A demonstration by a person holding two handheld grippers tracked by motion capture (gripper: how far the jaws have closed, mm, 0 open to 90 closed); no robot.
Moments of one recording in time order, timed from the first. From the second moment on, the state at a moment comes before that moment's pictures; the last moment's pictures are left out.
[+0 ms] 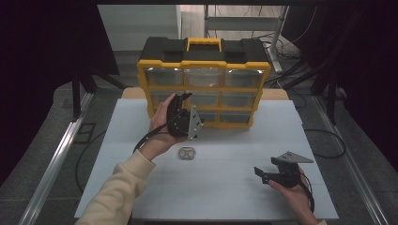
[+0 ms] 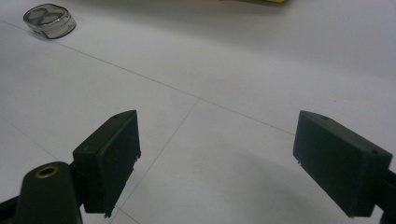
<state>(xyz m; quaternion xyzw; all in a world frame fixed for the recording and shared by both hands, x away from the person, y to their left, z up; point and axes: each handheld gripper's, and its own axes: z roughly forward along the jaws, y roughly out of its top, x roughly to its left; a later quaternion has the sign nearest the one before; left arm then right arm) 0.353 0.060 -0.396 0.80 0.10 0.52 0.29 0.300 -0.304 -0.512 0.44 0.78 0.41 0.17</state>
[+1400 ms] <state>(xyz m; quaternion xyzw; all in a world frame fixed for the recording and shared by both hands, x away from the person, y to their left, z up) 0.367 0.051 -0.379 0.79 0.10 0.54 0.29 0.301 -0.305 -0.512 0.44 0.78 0.41 0.17</state>
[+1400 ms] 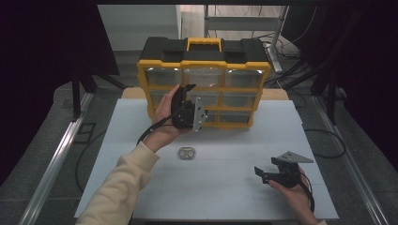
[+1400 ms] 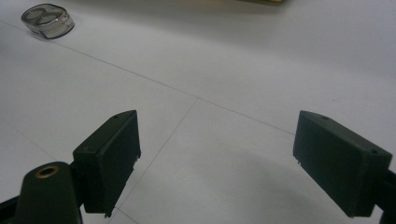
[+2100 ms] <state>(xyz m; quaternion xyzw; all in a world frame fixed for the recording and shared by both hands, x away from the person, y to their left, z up) 0.379 0.050 -0.376 0.77 0.10 0.56 0.29 0.301 -0.305 -0.512 0.44 0.78 0.41 0.17</state>
